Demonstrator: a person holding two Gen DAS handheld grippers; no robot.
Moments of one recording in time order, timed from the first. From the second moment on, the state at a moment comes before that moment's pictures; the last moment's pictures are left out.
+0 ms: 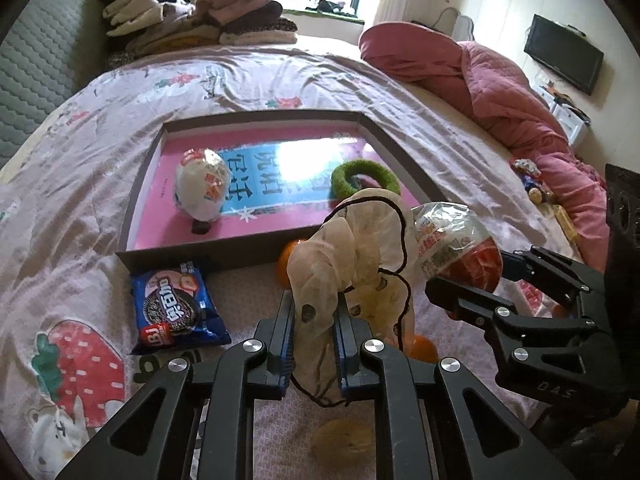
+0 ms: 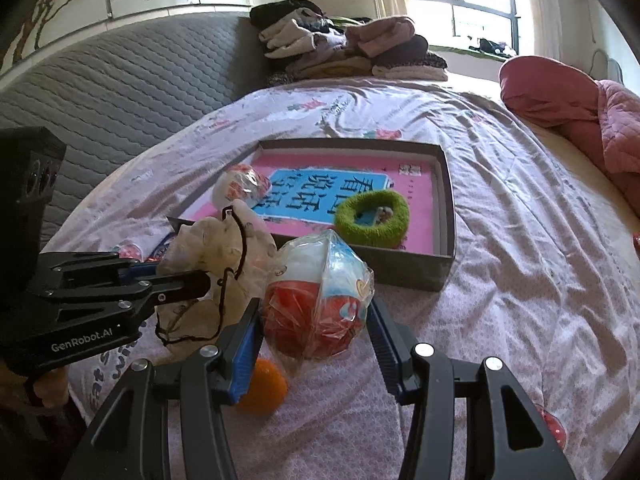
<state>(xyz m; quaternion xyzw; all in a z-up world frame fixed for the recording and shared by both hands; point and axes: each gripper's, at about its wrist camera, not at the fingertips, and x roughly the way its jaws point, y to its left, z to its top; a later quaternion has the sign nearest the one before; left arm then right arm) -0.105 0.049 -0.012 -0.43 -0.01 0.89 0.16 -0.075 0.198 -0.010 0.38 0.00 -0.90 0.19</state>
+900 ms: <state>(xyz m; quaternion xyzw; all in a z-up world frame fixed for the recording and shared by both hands) -0.087 0.033 0.028 -0.36 -0.03 0.92 0.15 -0.065 0.201 0.016 0.32 0.00 -0.93 0.20</state>
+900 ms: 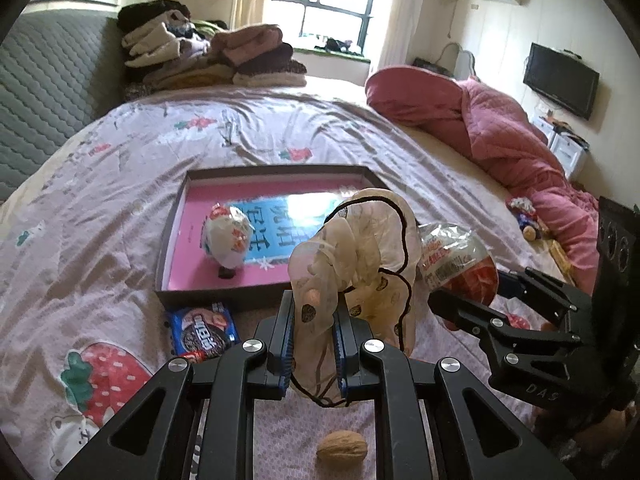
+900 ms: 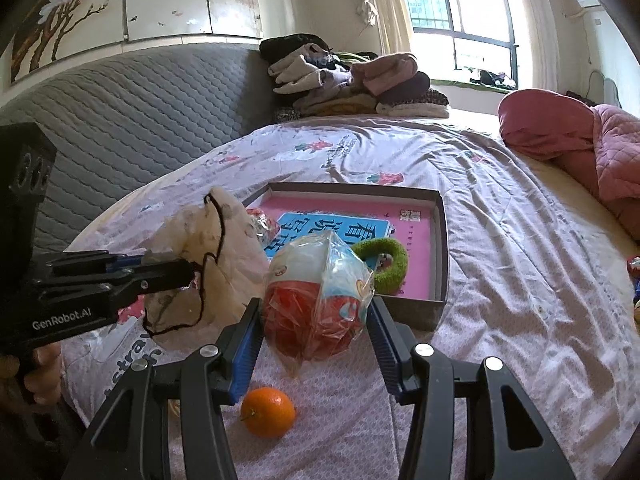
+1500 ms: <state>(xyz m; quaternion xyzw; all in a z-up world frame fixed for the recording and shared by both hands) -0.086 0.032 0.031 -0.34 -0.03 0.93 0.12 -0.066 0.205 0.032 0.28 -0.01 -0.94 0.19</state>
